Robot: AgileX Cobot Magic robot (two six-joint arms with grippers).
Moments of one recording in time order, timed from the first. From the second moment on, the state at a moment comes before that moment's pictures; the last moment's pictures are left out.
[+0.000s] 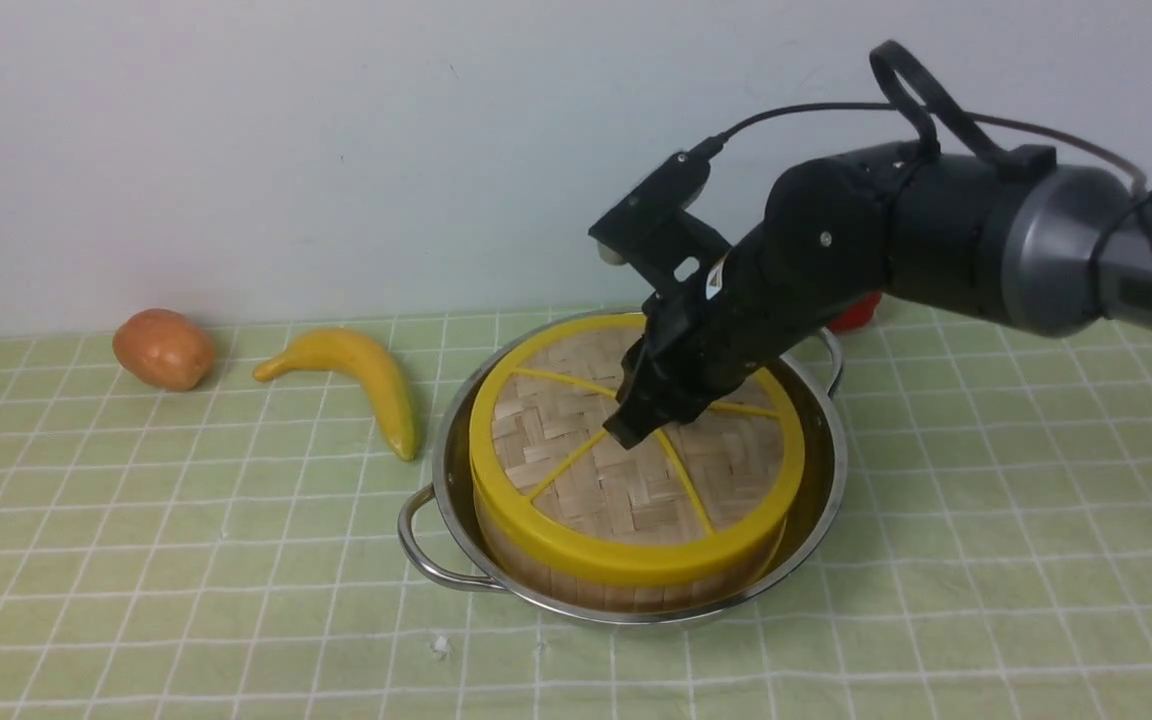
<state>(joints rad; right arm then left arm) 0.58 2.00 -1.57 0.20 0.73 -0.35 0.22 0.00 0.01 -0.06 0.37 0.21</state>
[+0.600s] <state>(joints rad) 0.58 2.01 -1.66 0.20 0.83 -0.37 0.22 0.00 0.01 -0.06 0.37 0.21</state>
